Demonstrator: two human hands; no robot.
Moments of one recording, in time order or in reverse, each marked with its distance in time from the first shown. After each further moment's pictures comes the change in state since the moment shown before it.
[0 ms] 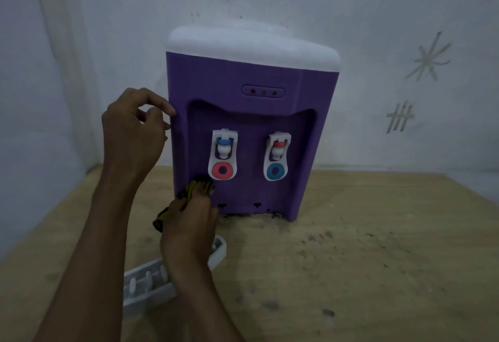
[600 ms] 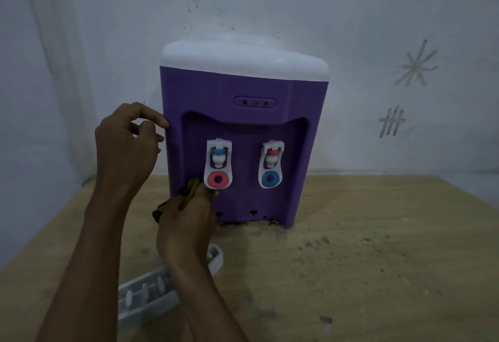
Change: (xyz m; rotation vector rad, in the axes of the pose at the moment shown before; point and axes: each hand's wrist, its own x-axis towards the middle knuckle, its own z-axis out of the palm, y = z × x) left_hand -0.002 -0.001 -0.002 0.005 0.004 -0.012; right_hand 0.006 -0.008 -0.001 0.236 0.072 0.009
